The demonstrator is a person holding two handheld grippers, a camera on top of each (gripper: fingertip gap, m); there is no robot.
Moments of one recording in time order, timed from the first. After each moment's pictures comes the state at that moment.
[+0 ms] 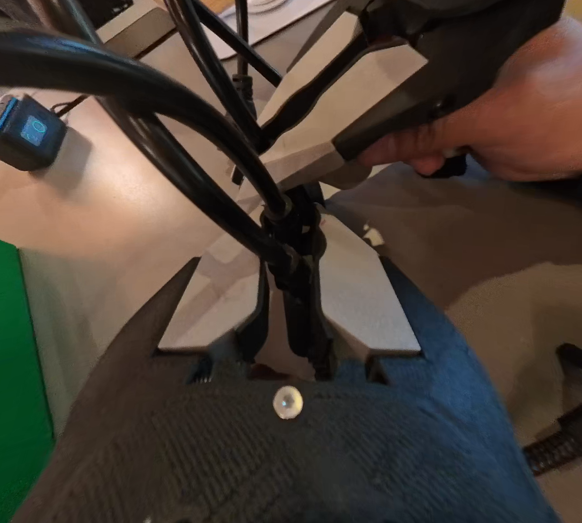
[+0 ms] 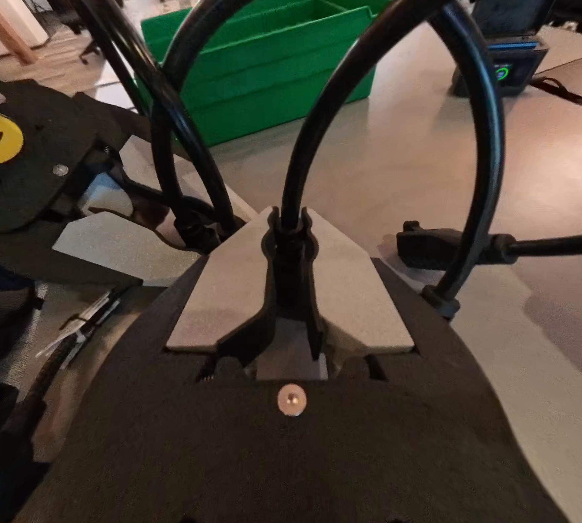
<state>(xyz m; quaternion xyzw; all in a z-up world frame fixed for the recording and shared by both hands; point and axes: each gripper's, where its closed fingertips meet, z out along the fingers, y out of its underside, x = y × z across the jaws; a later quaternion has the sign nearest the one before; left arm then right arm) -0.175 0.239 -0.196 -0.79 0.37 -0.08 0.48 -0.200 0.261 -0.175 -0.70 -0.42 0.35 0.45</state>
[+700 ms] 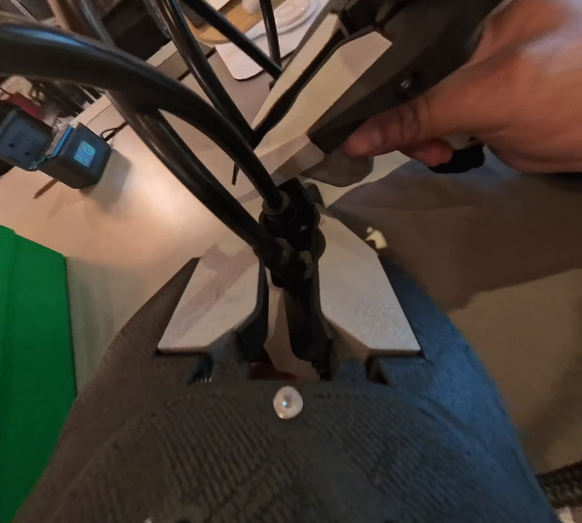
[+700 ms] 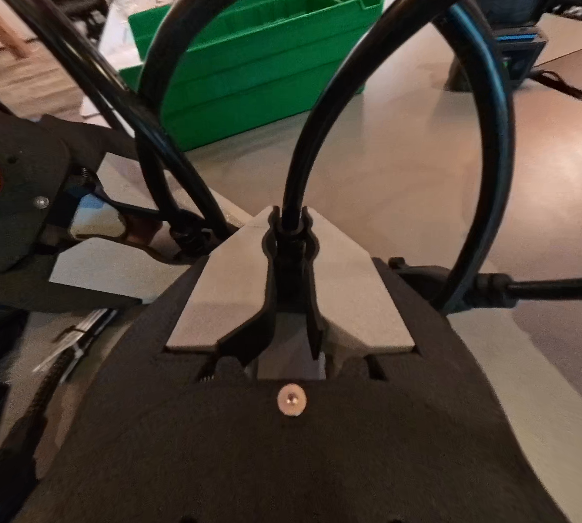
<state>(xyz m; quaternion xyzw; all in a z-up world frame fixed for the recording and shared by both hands) -0.176 0.249 -0.195 -0.77 0.37 -0.04 0.52 -0.202 0.273 -0.177 -0.71 -0.43 0.34 0.44</state>
